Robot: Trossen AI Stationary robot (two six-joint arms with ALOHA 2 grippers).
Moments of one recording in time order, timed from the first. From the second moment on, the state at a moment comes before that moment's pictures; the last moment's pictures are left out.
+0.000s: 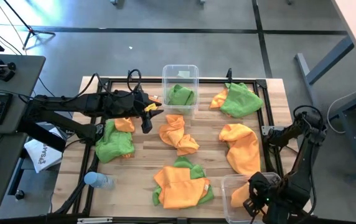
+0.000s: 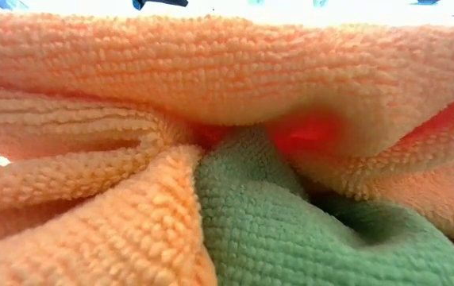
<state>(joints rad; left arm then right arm) -0.04 1.18 1.21 -0.51 -0.35 -0.12 1.10 1.65 1.49 -1.29 0.14 2.06</state>
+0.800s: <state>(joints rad) -0.04 1.18 1.21 -0.52 -0.35 -0.12 1.10 1.64 1.62 -1.53 0.09 2.11</state>
